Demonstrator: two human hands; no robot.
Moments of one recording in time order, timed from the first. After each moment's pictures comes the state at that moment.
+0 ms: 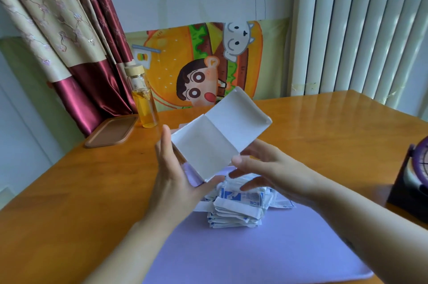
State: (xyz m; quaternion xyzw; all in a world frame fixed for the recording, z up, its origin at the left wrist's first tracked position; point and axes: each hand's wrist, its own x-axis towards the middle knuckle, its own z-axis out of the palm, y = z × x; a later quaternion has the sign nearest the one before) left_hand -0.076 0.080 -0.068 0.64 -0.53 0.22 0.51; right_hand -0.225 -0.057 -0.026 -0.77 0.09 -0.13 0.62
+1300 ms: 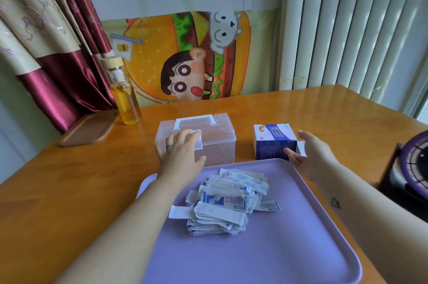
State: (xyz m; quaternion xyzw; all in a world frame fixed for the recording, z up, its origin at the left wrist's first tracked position) left_hand -0.029 -0.009 -0.081 0.88 -0.43 0.12 0.16; right_hand -0.224 -0.181 -0.071 -0.33 0.47 -0.39 0.72
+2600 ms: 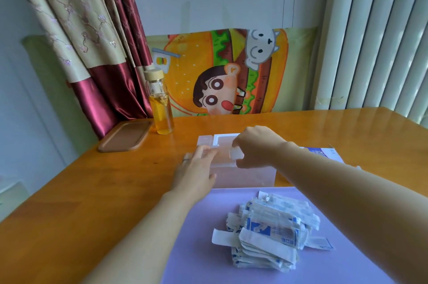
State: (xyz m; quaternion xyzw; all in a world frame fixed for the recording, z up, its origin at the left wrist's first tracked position) left_hand 0.021 0.029 -0.076 0.86 -0.47 0.10 0.17; right_hand -0.074 -0.116 -0.013 -0.98 0.11 -0.07 -0.15
